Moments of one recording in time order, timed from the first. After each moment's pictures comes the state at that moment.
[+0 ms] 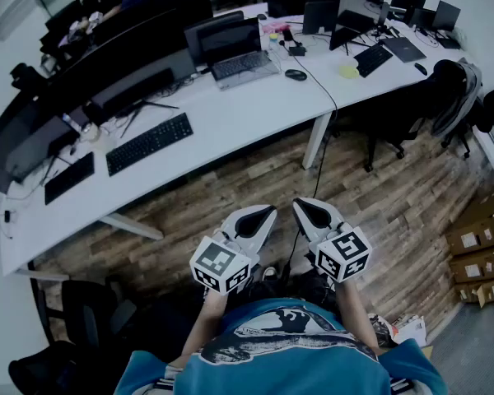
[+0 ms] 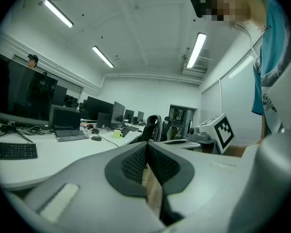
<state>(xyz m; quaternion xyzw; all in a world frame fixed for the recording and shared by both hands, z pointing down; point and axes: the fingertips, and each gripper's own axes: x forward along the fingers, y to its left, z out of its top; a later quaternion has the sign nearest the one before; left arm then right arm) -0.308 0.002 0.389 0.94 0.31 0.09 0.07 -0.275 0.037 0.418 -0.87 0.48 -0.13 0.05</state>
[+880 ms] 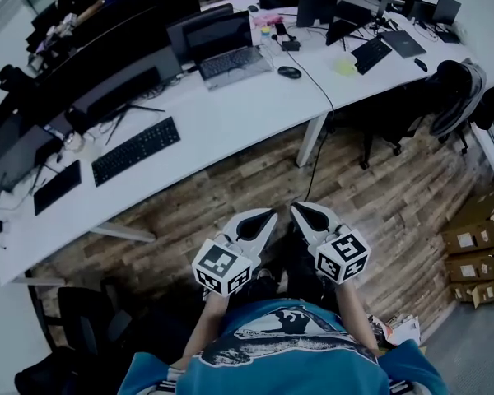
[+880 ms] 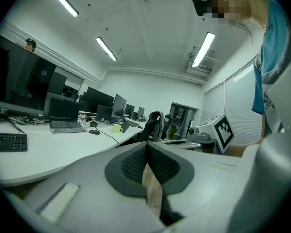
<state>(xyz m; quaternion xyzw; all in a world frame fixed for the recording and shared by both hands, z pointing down) -0.248 0.011 0.418 0.94 0.32 0.12 0.09 -0.221 0.042 0.447 -0.86 0.48 -0.17 0.07</state>
